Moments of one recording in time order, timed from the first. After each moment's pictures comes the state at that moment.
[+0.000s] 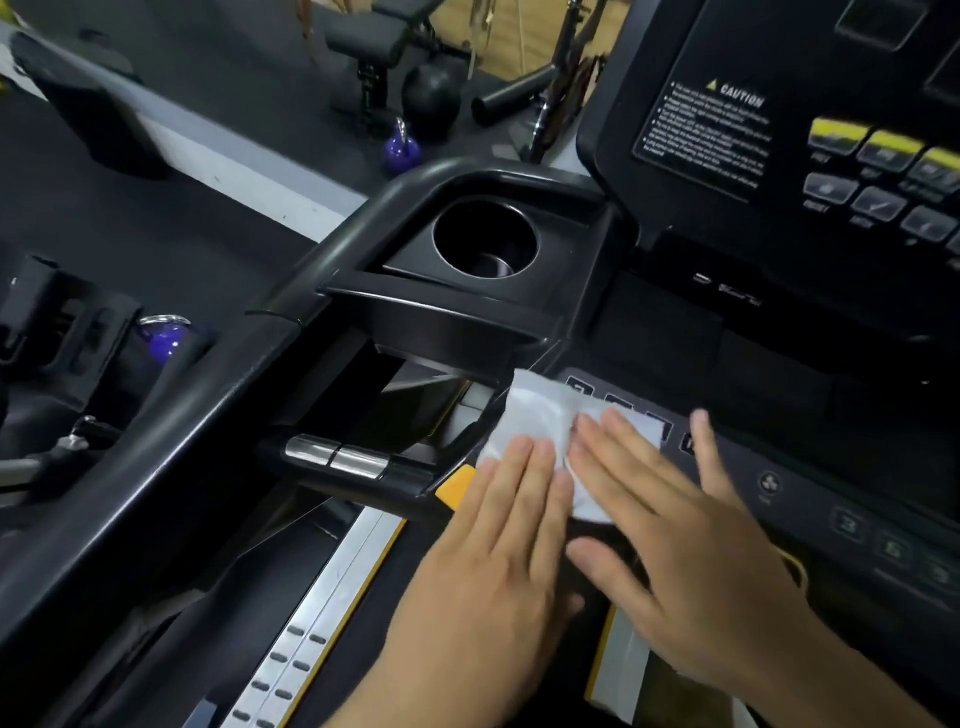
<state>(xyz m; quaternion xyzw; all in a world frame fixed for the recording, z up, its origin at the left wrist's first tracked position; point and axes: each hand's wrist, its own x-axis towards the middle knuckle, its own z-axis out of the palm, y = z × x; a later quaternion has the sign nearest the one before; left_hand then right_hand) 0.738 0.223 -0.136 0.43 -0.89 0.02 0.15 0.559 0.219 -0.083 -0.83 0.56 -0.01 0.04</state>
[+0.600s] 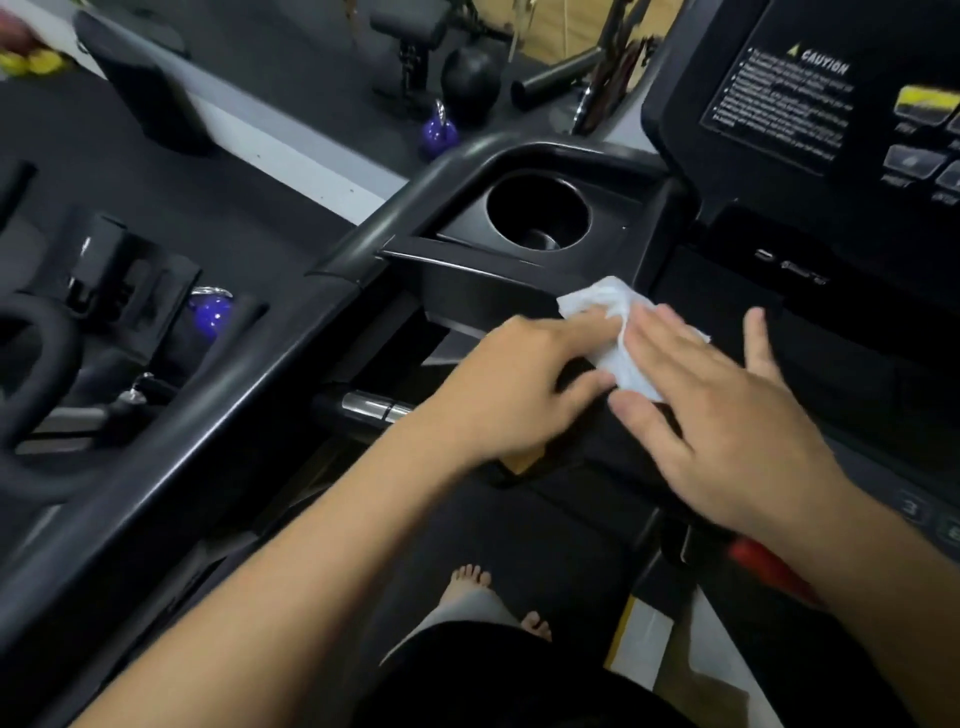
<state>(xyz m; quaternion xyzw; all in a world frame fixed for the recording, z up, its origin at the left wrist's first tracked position) 0.754 0.116 -0.096 0.40 -0.85 -0.24 0.26 0.566 0.167 -0.068 -0.80 0.60 -0.01 0.05</state>
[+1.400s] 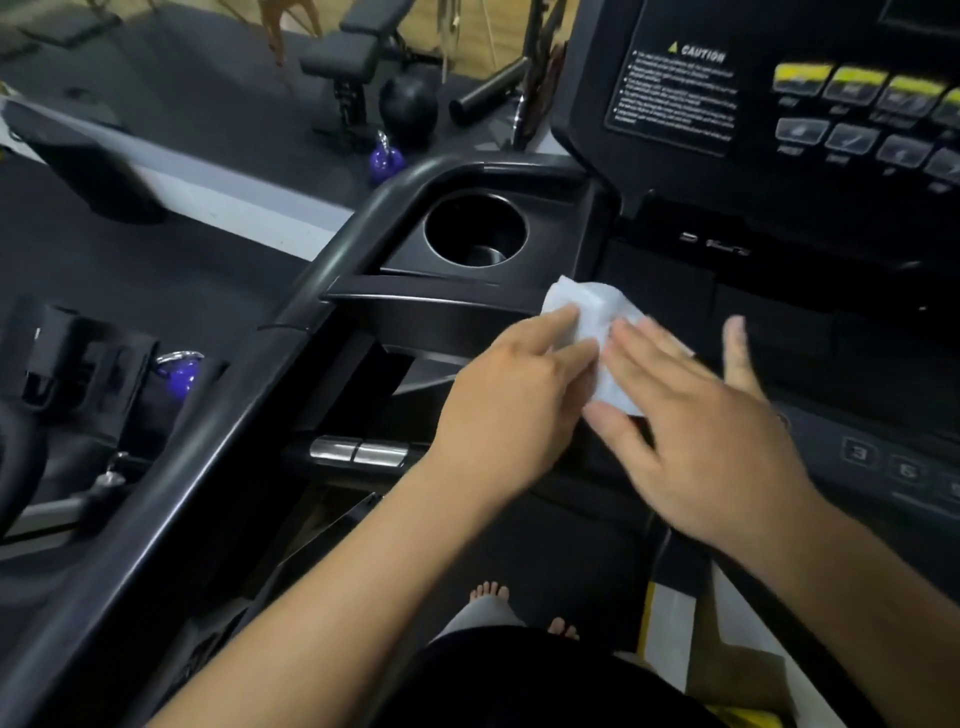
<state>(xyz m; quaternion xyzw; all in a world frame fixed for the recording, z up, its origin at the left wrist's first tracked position) 0.724 0.131 -0.095 0.43 -0.86 -0.11 0.27 0.566 0.191 -0.076 -0.75 0.66 -0.07 0.01</state>
